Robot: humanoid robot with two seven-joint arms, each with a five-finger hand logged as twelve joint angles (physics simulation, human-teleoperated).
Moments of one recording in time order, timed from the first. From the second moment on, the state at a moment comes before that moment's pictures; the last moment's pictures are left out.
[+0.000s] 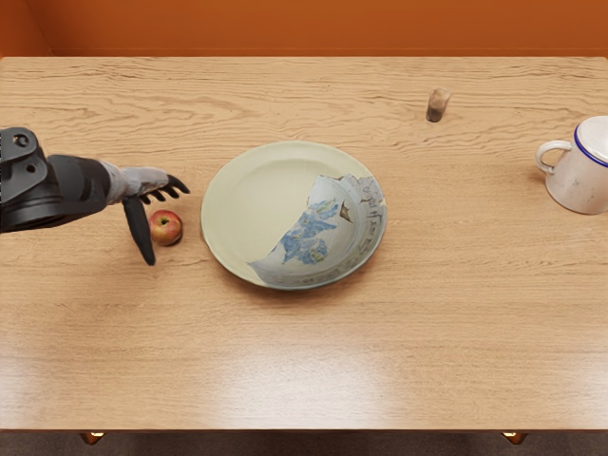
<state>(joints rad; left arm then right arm) -1.16 0.64 -0.17 -1.33 0.87 -0.22 0.61 -0.05 0.00 -0.05 0.22 -0.15 0.04 -0.20</state>
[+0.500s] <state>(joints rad) -1.14 0.59 -0.13 -1.33 0.96 -0.08 0.61 -0.05 0.00 -0.05 0.22 -0.15 0.04 -0.20</state>
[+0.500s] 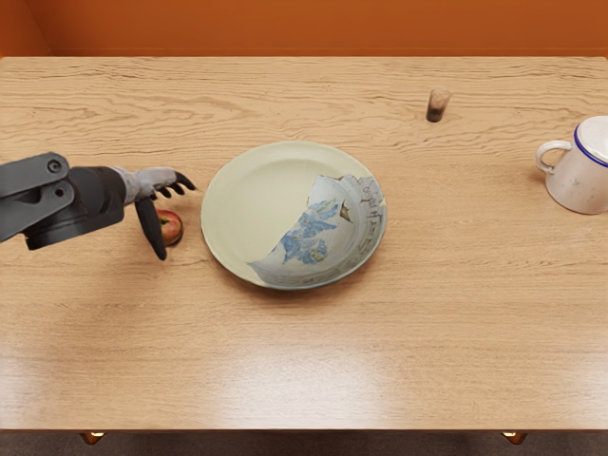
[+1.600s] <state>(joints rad) -1.12 0.58 -0.05 -1.39 1.03 0.05 0.61 -0.05 0.00 -0.05 0.22 -0.15 0.04 -0.20</state>
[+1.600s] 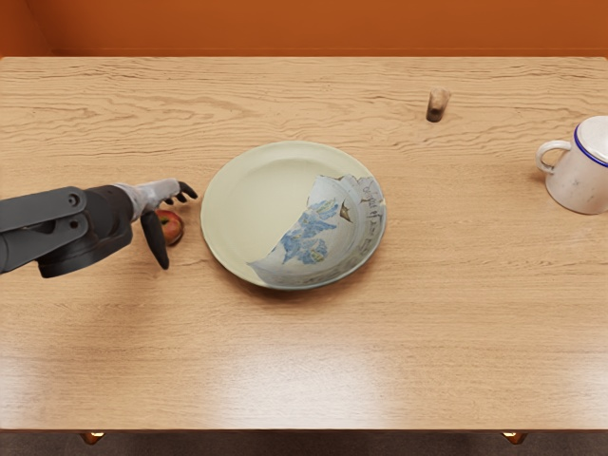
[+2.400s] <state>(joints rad) -1.12 0.60 -0.04 -1.39 1.03 0.06 0.61 -0.05 0.00 -0.05 0.22 -0.15 0.04 -0.20</state>
